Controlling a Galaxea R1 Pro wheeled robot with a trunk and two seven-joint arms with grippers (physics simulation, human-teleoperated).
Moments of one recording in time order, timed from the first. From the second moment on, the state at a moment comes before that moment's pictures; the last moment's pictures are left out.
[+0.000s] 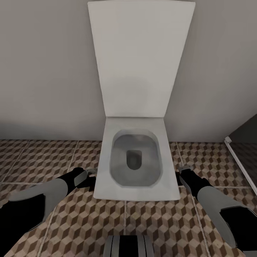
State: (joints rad) left arm -1.12 0.06 -1.52 -0.12 1.73 0.51 0.15; right arm -0.99 -0.12 0.21 -0.27 0.02 0.56 -0.12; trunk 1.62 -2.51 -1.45
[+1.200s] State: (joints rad) left arm -1.12 0.06 -1.52 -0.12 1.73 0.51 0.15; right arm -0.99 -0.12 0.21 -0.27 0.02 0.56 -0.12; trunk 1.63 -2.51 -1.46
